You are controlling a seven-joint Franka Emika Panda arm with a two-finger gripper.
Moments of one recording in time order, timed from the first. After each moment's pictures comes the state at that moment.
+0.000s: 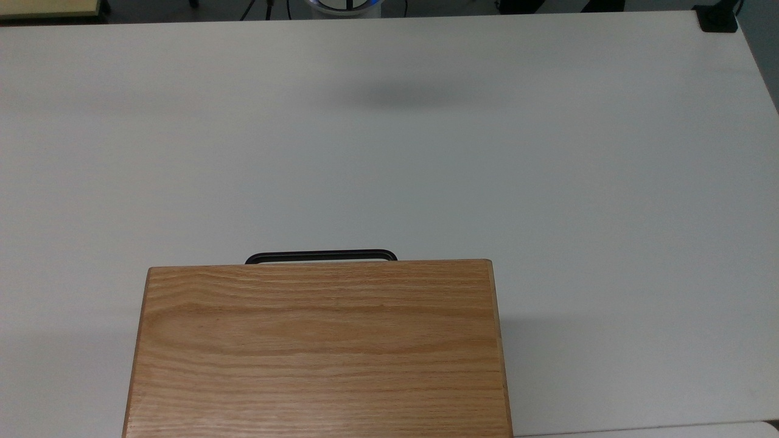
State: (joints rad) arm -0.01 -0.09 0.07 -1.65 -0.05 1.66 0.05
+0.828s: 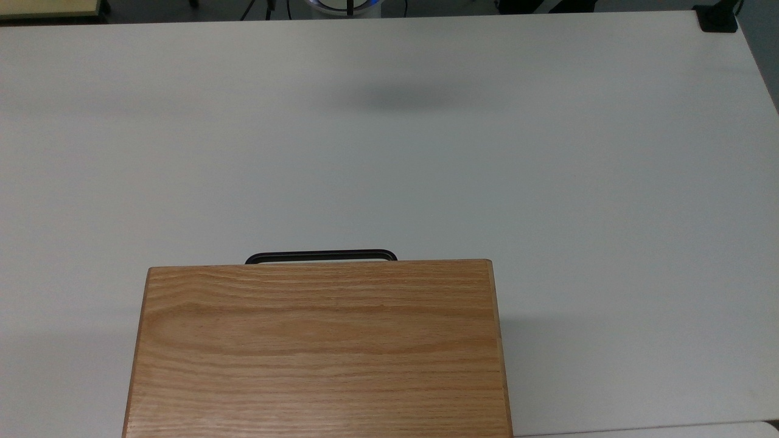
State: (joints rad) arm -0.01 -0.08 0.07 -1.65 -0.05 1.66 0.05
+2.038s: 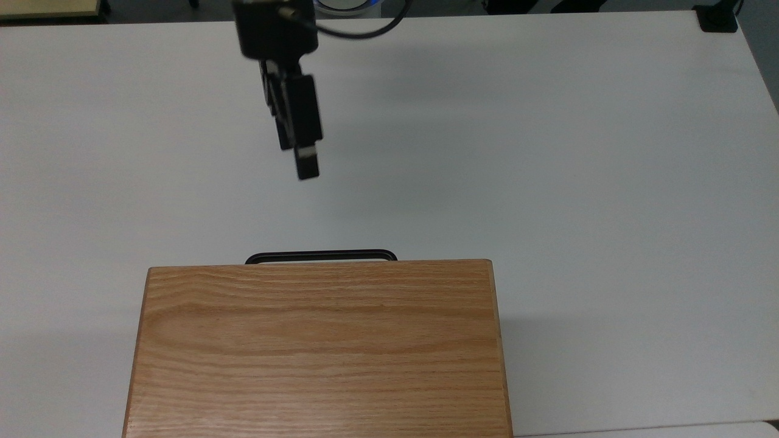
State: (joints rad) arm -0.04 0.18 0.05 -1.64 0.15 2.49 1.13
